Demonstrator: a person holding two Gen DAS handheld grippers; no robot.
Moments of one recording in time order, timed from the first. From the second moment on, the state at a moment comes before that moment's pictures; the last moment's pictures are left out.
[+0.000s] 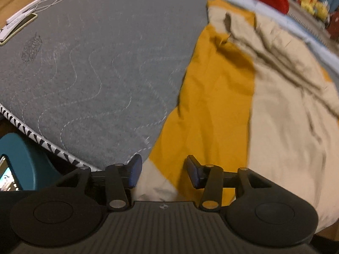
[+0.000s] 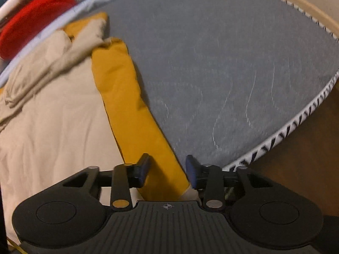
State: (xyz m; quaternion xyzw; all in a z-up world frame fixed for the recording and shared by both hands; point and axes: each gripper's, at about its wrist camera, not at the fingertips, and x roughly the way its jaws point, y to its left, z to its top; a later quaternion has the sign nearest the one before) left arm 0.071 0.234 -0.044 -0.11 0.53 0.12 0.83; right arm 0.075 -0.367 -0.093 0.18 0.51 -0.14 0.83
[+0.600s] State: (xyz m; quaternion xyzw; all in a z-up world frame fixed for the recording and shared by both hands) left arm 0.060 0.237 -0.036 -0.12 0.53 0.09 0.83; right arm 0.055 -0.370 -0.073 0.20 0.48 -0.12 0.84
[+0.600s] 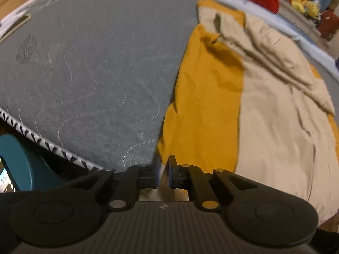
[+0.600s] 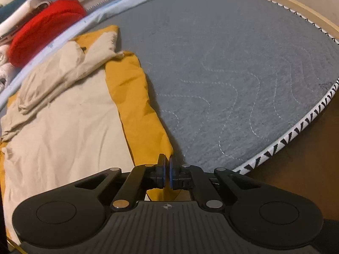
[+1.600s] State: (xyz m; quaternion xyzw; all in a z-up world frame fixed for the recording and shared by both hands) left arm 0.065 0.221 -0.050 -0.06 0.54 0.09 0.83; right arm 0.060 -0.346 -0.091 0.13 0.51 -0.12 0.84
